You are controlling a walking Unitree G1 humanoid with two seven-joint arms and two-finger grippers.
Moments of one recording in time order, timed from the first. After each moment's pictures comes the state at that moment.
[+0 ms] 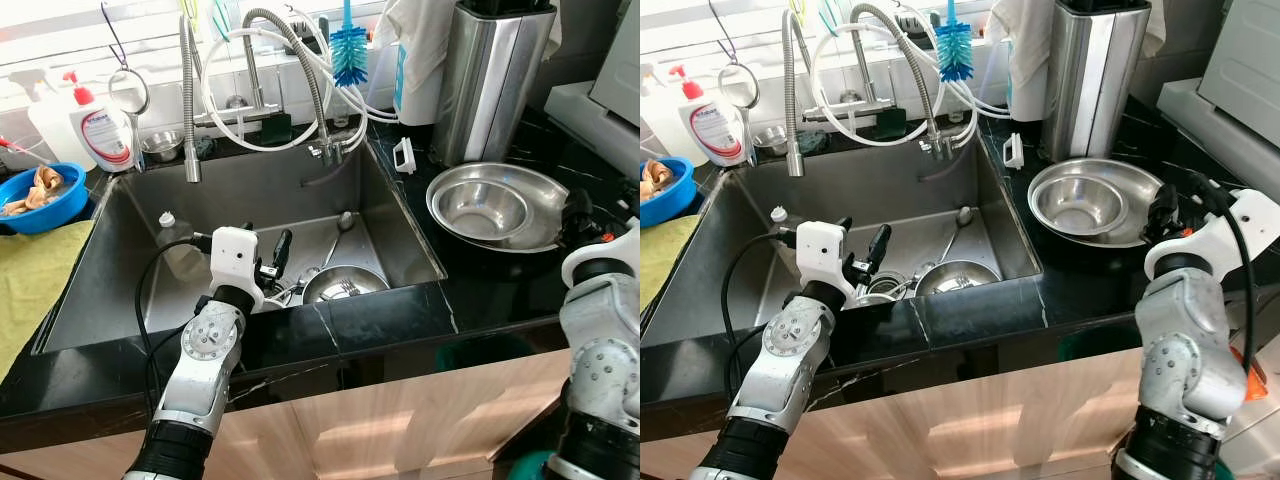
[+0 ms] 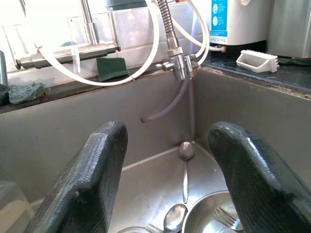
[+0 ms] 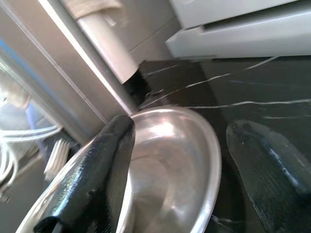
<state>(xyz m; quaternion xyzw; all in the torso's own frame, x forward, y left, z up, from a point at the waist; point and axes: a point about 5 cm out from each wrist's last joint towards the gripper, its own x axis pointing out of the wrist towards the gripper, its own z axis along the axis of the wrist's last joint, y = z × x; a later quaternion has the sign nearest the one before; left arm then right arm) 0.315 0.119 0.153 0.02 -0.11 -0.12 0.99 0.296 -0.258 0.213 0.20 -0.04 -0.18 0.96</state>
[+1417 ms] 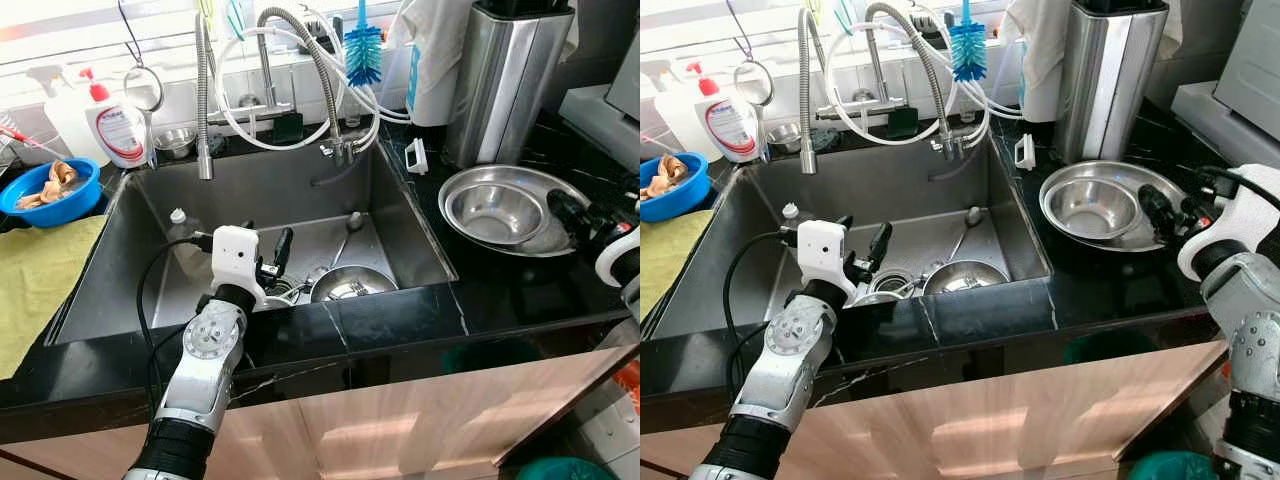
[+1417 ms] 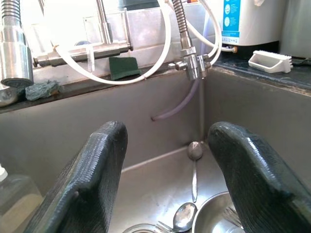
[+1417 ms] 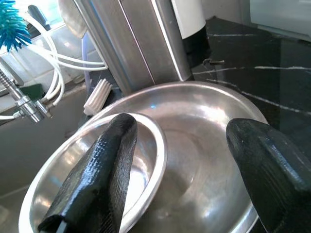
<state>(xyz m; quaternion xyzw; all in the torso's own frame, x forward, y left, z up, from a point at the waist) 0.318 0.118 0.152 0.02 -0.11 -0.12 0.99 0.300 -0.296 0.224 0.12 0.05 -0.02 0.99</state>
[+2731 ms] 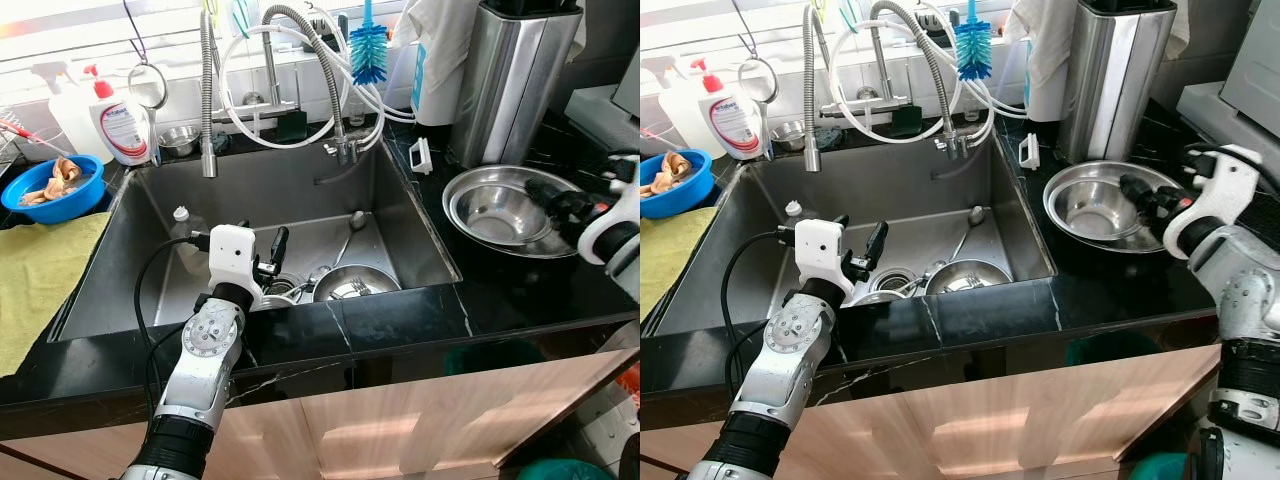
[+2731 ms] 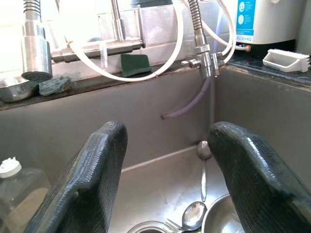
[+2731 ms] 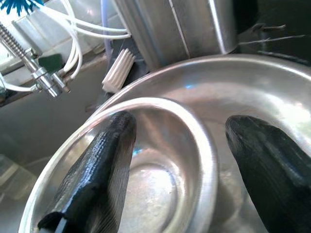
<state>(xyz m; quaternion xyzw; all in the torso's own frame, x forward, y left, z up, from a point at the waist) 0.320 0.122 0.153 0.01 -0.11 -0.11 0.99 0.335 -0.292 0.214 0.13 0.11 0.05 0.98</state>
